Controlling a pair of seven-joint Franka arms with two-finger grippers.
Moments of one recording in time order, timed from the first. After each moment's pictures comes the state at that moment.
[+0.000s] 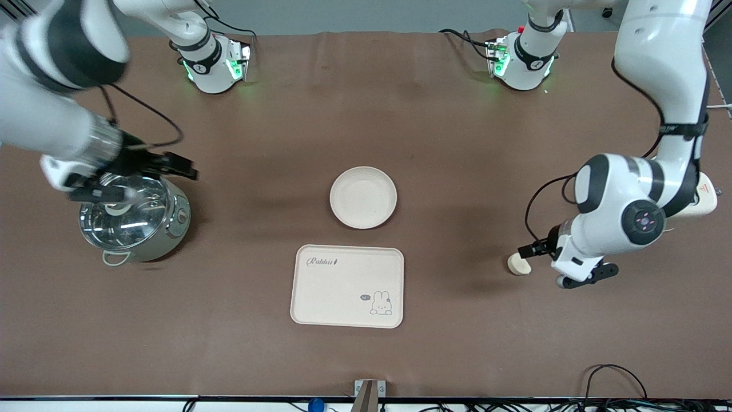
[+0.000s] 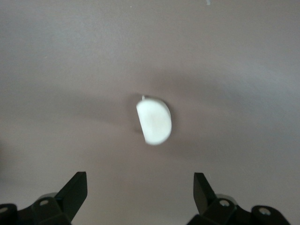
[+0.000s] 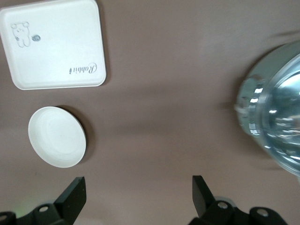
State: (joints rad) left arm -0.05 0.57 -0.13 -1.62 0.03 2.08 -0.44; right arm 0.27 0.06 -0.09 -1.86 0.26 1.83 0.20
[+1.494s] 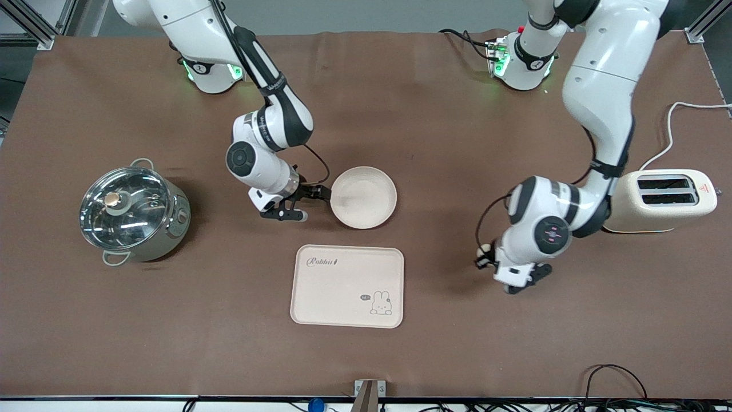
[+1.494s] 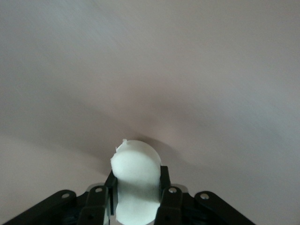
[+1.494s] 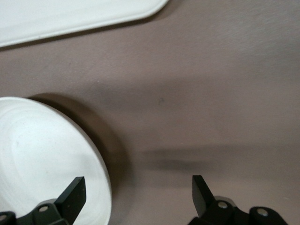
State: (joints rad) left arm -0.21 0.71 -0.18 -1.60 0.04 2.24 -0.89; right arm 0.69 0.48 -0.09 -2.05 0.58 2.54 0.27
